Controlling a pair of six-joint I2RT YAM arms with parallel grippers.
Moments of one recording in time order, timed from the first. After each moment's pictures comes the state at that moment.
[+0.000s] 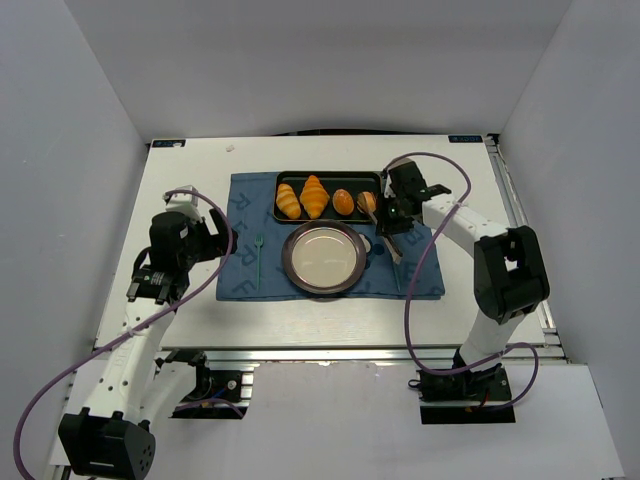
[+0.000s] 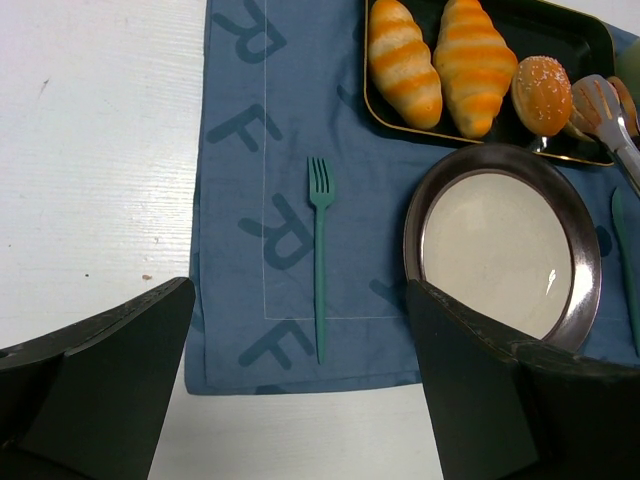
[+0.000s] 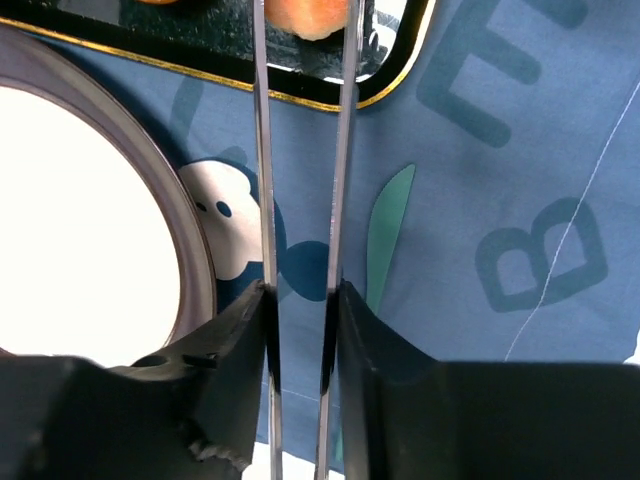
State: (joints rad) left arm -0.12 0.84 0.76 -0.40 0.04 -0.30; right arm 0.40 1.76 1.26 -0.52 -0.10 0.19
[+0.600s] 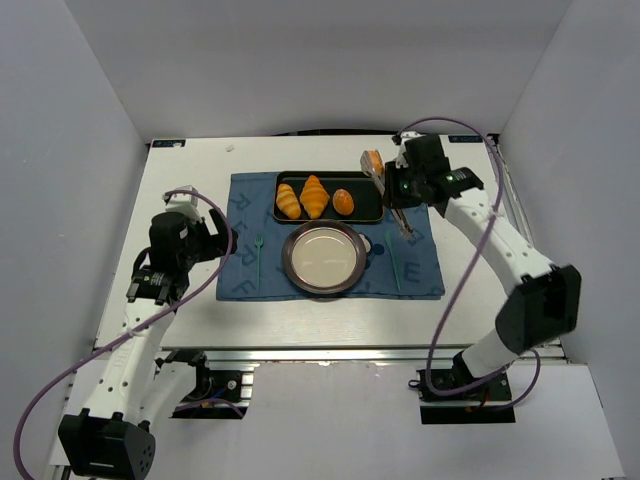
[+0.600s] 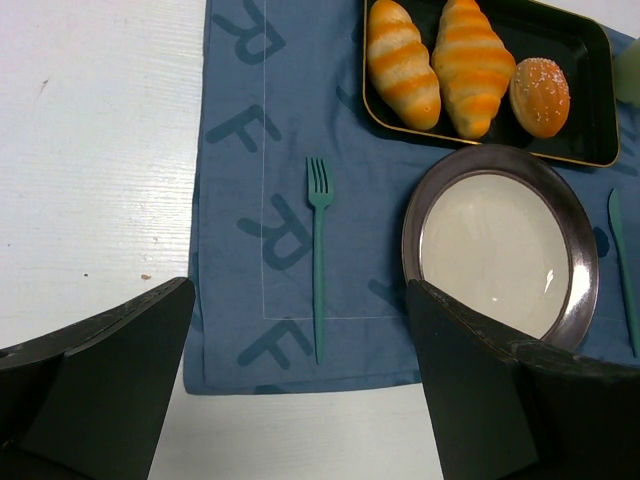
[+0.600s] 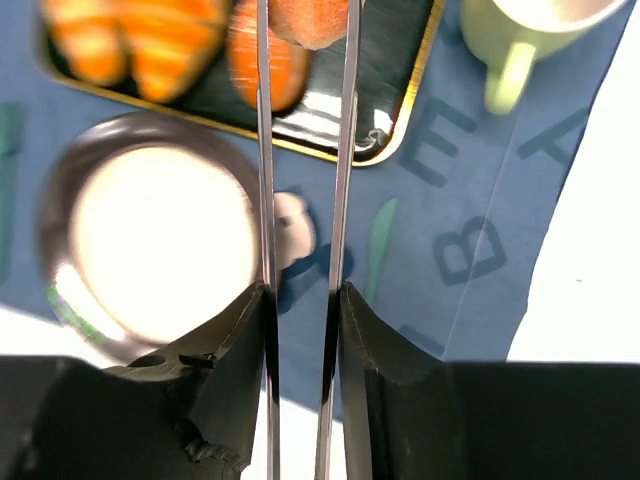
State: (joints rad) left arm -0.12 0.84 0.76 -0.41 0.04 -0.30; right arm 0.42 1.58 1.45 -0.68 -0.04 0.18
